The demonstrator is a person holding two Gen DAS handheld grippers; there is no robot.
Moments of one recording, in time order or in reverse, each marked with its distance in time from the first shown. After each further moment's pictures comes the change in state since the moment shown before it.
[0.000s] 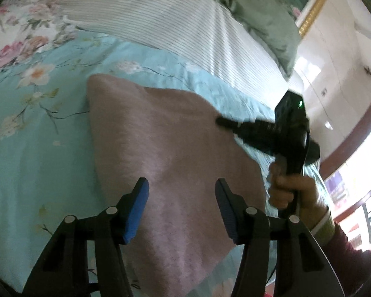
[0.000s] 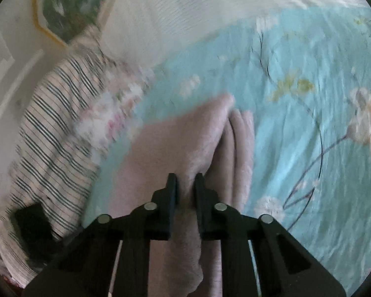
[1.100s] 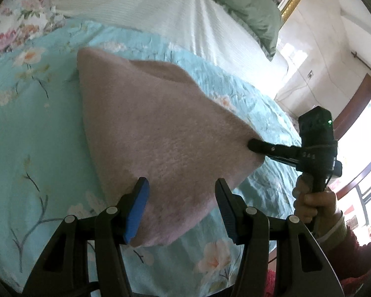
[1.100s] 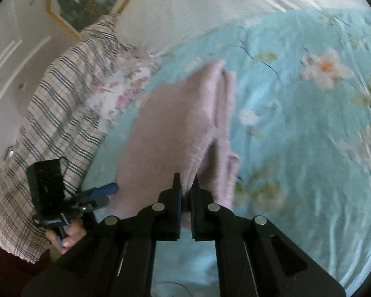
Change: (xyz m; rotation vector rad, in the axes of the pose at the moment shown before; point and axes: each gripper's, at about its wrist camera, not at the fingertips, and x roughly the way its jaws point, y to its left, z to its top) left arm -0.007 -0.003 -0.059 0.043 0.066 -0.065; right arm -0.074 0.008 -0.107 -0.066 0.071 -0.086
